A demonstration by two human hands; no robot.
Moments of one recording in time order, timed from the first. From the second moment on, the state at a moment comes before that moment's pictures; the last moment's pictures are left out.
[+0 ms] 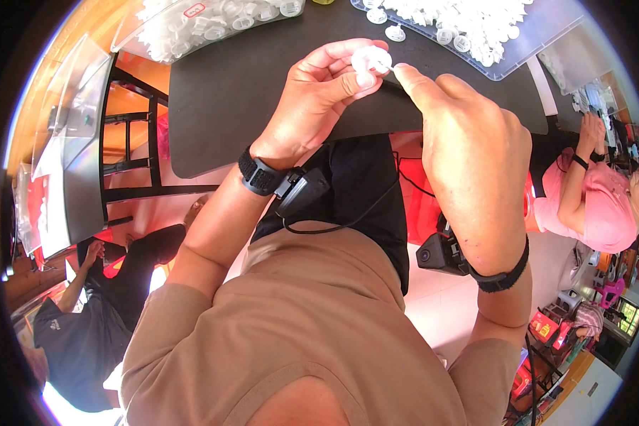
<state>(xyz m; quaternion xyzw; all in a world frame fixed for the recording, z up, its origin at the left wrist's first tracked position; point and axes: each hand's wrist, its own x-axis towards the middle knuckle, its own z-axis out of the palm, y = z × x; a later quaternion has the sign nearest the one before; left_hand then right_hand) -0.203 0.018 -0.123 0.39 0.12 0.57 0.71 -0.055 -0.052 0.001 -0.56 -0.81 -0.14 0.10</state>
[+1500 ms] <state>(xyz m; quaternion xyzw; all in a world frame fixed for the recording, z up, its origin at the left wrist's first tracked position) -0.195 0.014 -0.120 0.44 0.15 0.58 0.67 -0.041 -0.057 -0.009 -0.54 -0.82 -0.13 0.13</state>
